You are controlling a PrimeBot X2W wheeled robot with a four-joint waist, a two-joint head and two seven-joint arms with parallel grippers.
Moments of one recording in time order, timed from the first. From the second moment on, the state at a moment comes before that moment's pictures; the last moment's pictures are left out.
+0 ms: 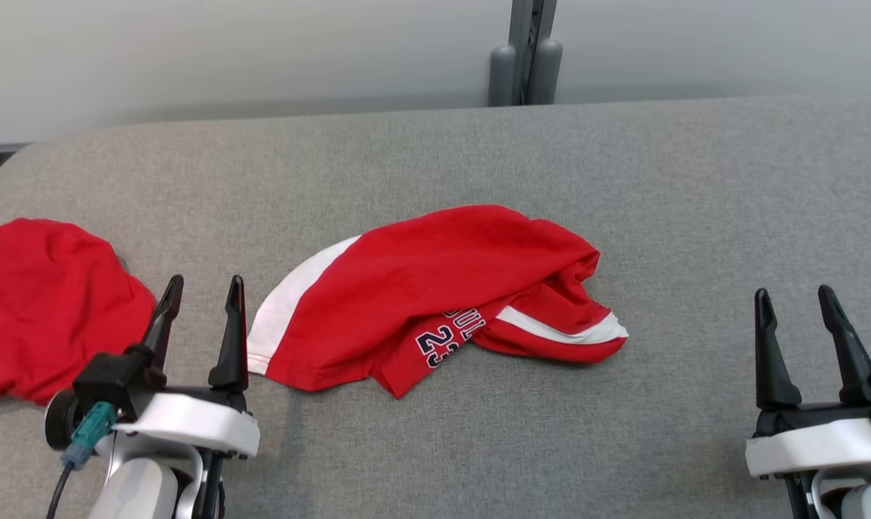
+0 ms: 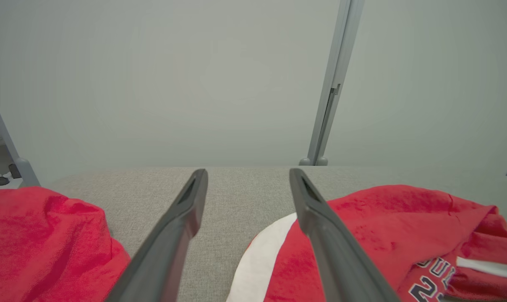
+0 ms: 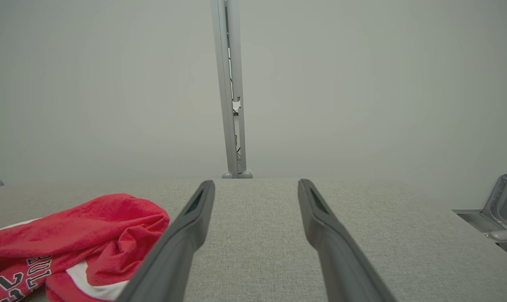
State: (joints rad) left arm -0.19 0.20 -0.19 0.24 -0.37 0.05 -0.26; right arm -0.07 -0.09 -0.06 0.11 0.16 0.13 -0.26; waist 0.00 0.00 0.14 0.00
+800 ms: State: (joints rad) left arm -0.07 0.20 -0.20 0.28 -0.35 0.03 -0.26; right arm 0.02 -0.09 -0.03 0.12 0.17 0.13 -0.26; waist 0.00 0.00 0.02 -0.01
